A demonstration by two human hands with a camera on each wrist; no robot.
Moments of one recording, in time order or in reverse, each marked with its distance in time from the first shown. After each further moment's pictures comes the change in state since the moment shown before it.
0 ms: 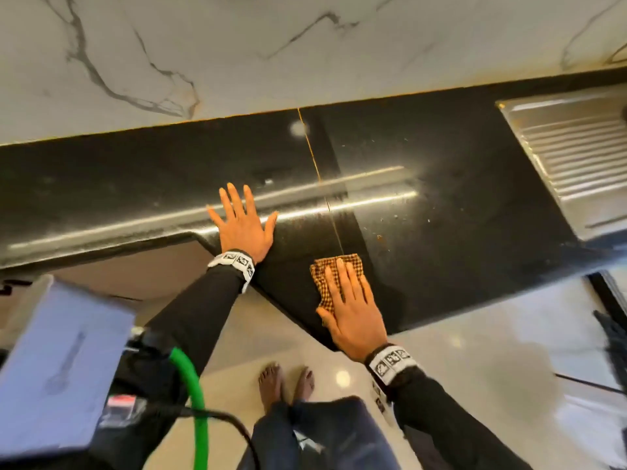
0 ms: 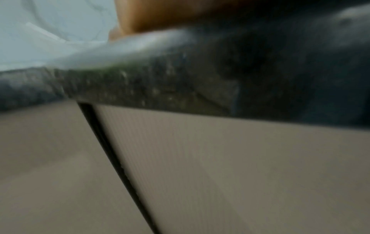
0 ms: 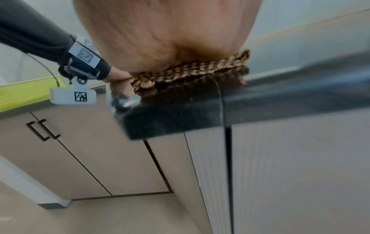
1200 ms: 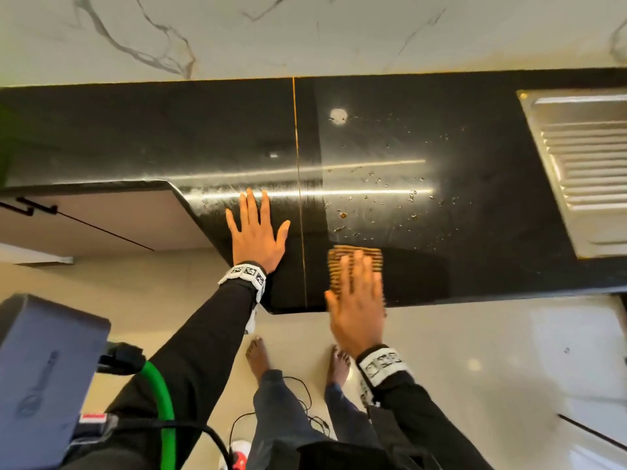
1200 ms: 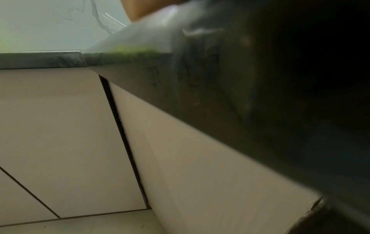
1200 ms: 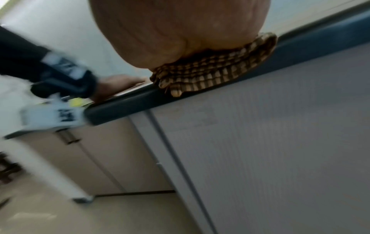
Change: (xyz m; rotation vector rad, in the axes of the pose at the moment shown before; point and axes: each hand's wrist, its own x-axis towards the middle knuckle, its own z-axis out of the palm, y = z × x) left_hand -0.121 0.116 0.038 0.038 0.104 -0.060; right_hand -0.073 0.115 0.009 0.103 0.115 0.105
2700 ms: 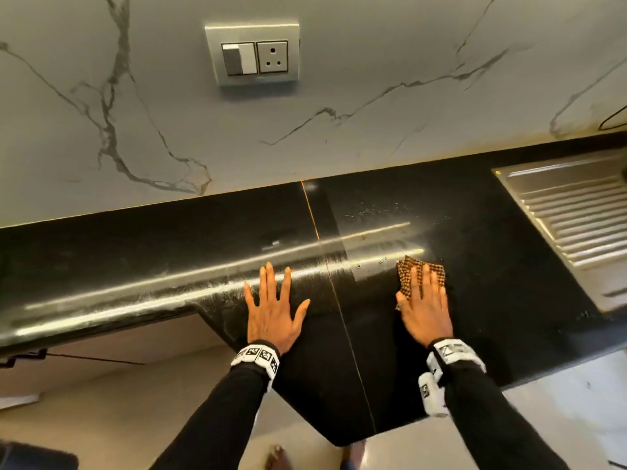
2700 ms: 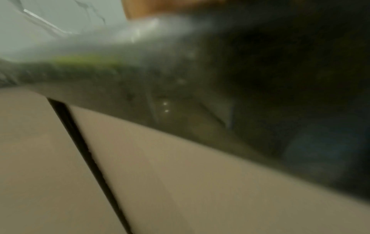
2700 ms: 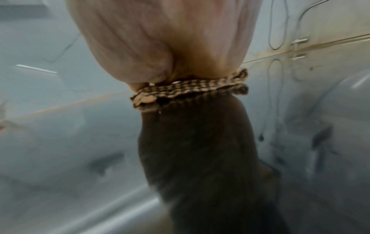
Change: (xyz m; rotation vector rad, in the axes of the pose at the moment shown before) left_hand 0.098 -0.071 -0.013 -0.072 -0.141 0.246; right_hand 0.179 0.025 -0.049 -0.006 -0.050 0.364
